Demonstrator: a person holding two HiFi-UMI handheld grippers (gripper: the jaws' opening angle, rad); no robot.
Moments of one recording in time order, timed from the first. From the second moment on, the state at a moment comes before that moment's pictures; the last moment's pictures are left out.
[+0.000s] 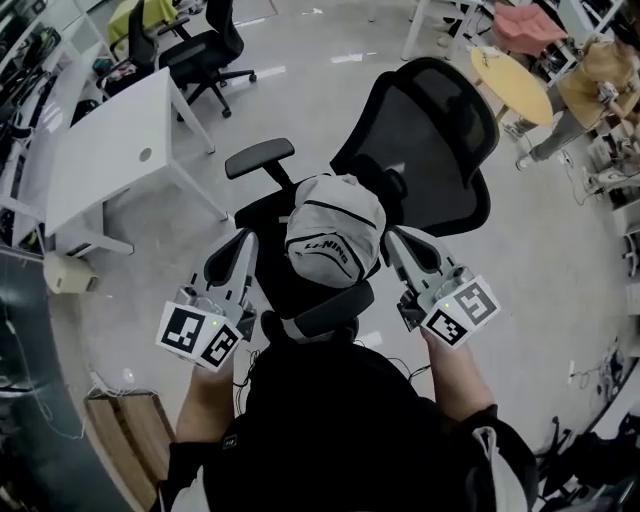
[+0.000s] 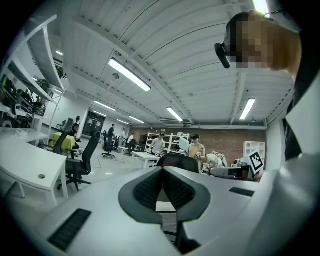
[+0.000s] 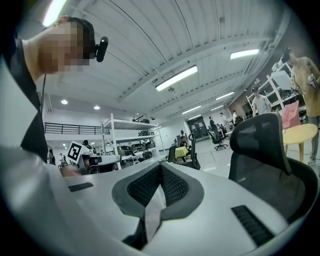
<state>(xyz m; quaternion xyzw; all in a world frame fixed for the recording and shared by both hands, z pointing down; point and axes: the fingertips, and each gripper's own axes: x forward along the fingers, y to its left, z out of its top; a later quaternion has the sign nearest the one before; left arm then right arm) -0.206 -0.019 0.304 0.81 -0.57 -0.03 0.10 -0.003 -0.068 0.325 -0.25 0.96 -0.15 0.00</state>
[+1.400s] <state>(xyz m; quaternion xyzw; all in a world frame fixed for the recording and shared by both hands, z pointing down) -0.223 -0.042 0.279 0.80 -0.59 0.03 0.04 -0.039 -0.083 0.284 -0.32 0.95 -0.04 -0.01</state>
